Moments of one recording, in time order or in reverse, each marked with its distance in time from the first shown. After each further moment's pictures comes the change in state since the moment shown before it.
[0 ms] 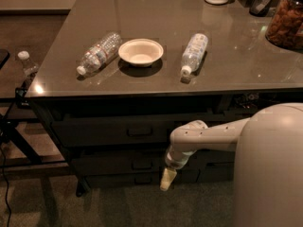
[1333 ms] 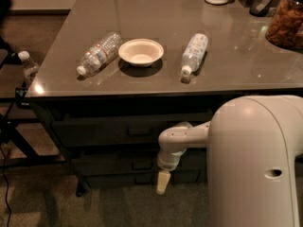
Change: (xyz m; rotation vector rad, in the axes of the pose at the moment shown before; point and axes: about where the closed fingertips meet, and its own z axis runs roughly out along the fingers) arm -0.012 0.007 0.040 -0.055 0.073 -0.103
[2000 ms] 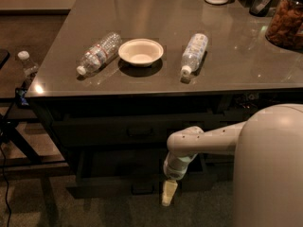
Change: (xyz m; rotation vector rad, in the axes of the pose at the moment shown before) arm 0.022 0.050 -0.022 -0.103 -0.019 0.014
